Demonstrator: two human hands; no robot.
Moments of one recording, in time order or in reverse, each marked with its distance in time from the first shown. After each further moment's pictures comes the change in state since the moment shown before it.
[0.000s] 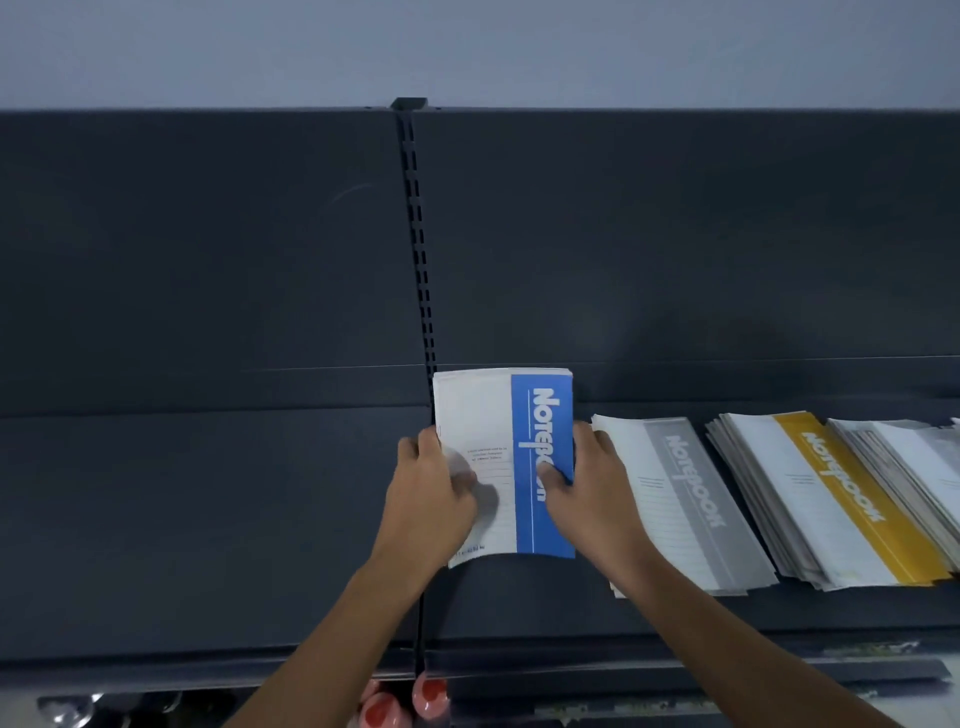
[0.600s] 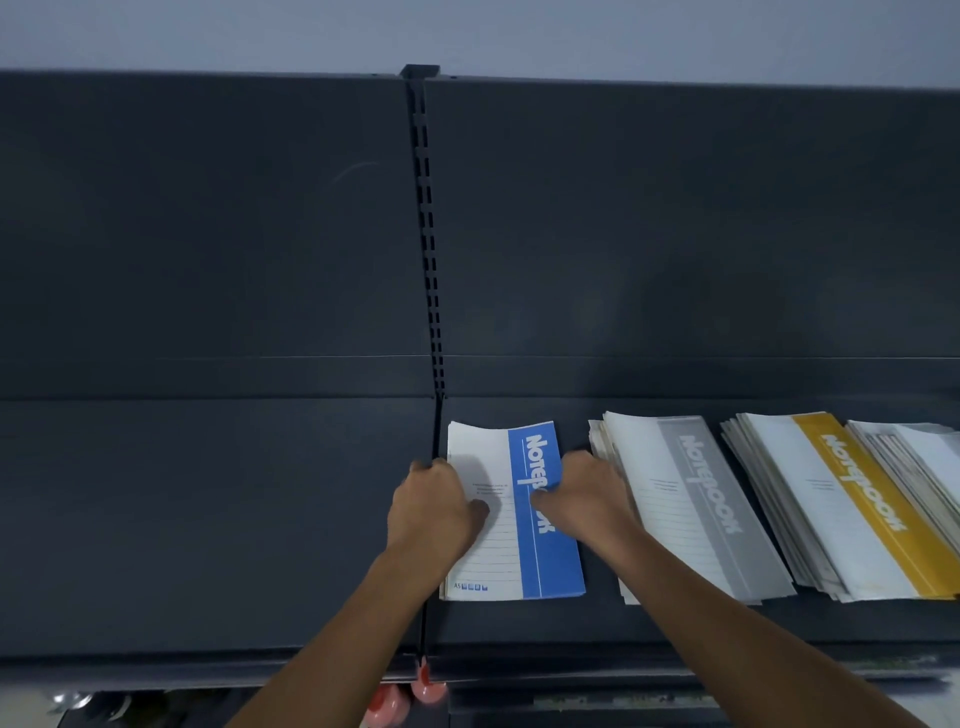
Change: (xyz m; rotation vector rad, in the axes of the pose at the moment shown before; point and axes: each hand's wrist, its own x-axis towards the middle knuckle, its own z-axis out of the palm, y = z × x) left_hand 0.014 -0.013 0.019 0.340 -0.197 -0.210; right_hand 0.028 0.011 0.022 -0.254 -0.296 0.295
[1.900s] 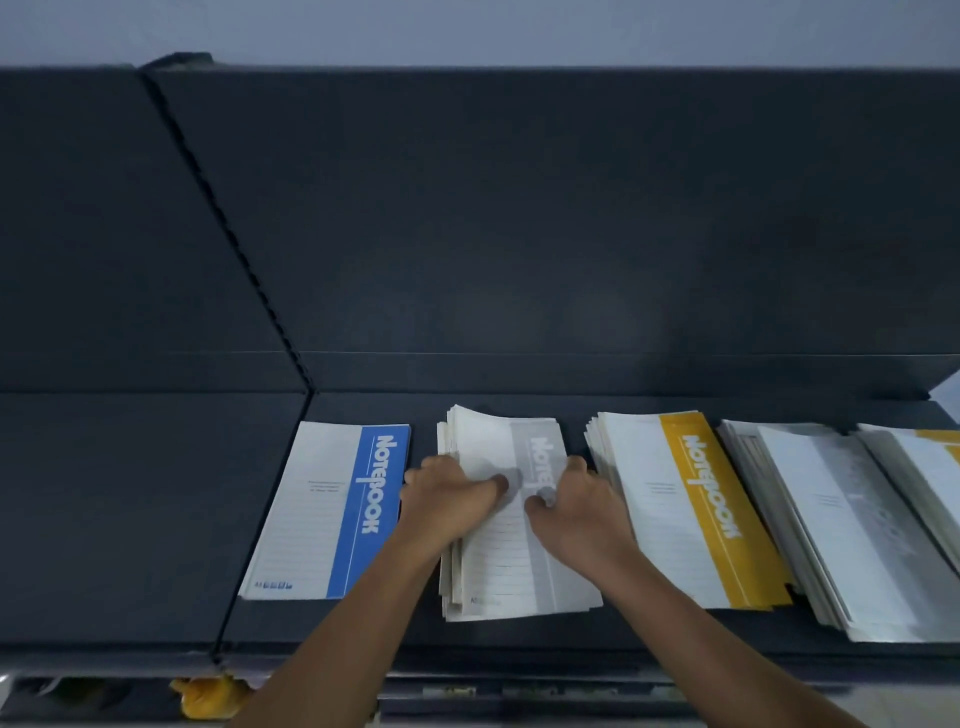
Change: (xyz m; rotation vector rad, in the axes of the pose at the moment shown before) left_hand -0.016 0.185 0.082 -0.242 -0.228 -0.168; right_hand 0.007 0.149 -0.108 -0.054 0.070 -0.093
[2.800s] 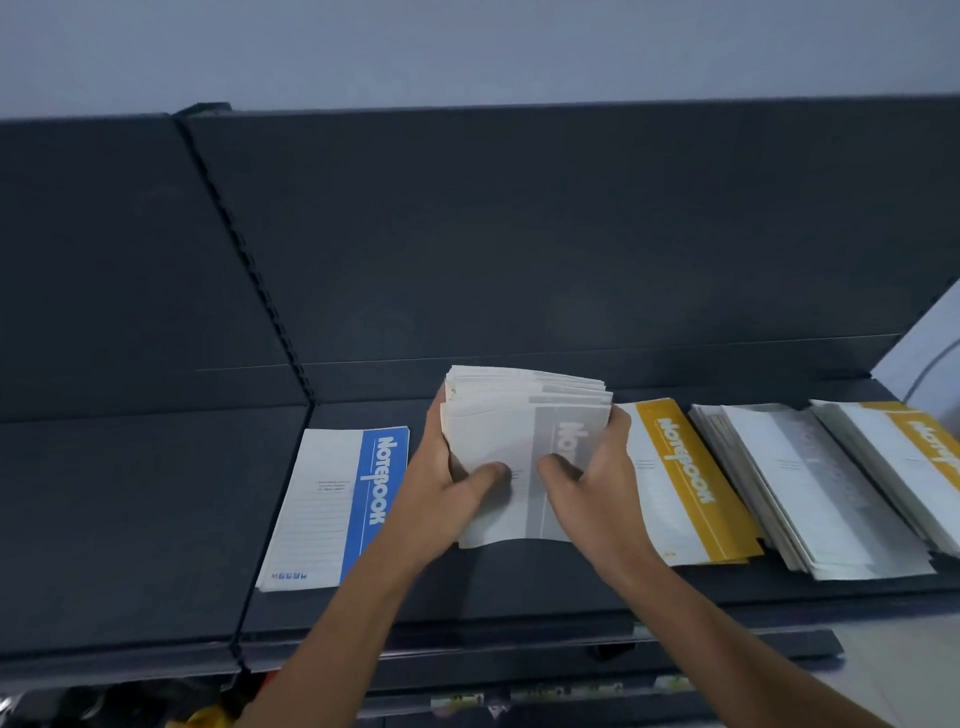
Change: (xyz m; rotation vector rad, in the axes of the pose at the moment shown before) left_hand -0.052 -0.020 -0.020 -0.508 0.015 0.591; right_hand -0.054 -0.012 -0.026 0.736 0.335 -0.193
